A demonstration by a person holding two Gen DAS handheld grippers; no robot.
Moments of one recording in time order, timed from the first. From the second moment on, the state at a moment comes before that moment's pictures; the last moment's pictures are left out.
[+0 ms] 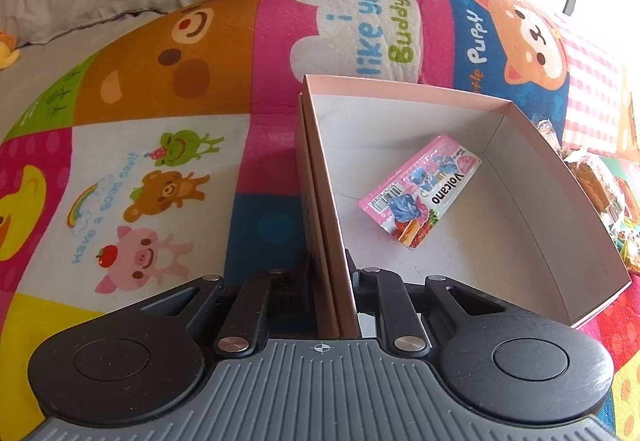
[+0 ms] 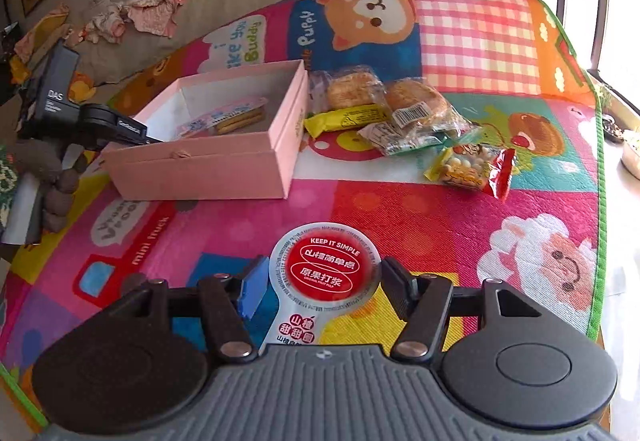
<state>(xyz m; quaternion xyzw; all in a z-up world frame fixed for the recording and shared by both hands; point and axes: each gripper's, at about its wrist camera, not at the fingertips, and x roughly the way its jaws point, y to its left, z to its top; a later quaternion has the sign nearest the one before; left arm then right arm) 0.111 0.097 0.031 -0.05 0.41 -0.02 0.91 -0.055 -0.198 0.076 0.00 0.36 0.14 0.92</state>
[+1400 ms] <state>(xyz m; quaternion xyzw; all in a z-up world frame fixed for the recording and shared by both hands) 0.106 0.099 0.031 -0.06 0.41 -0.04 0.91 0.158 -0.240 0.108 0.06 0.38 0.05 0.92</state>
